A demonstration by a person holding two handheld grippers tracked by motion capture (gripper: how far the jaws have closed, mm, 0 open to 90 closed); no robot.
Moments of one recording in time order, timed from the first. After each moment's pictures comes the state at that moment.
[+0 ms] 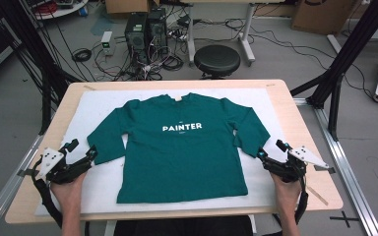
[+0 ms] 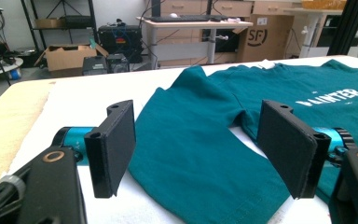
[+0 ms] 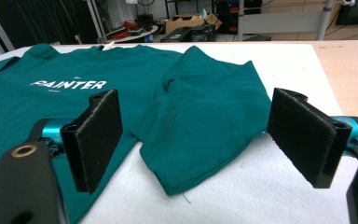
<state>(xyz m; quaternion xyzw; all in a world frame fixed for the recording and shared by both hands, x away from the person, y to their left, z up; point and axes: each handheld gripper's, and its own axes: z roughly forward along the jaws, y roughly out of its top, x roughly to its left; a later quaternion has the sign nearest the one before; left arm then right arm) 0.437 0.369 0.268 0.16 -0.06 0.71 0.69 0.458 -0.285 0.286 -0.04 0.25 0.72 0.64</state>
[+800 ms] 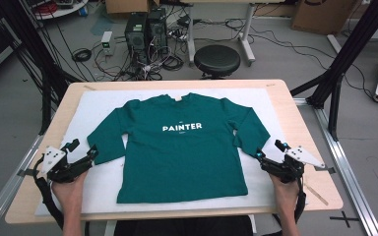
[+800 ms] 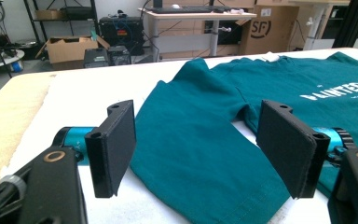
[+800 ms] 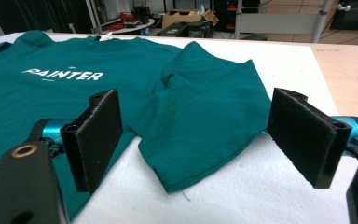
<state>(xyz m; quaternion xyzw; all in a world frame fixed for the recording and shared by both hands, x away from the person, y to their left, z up) 0.436 0.367 0.271 0.17 -0.04 0.71 0.68 0.457 -0.280 0.287 -0.04 0.25 0.70 0.67</state>
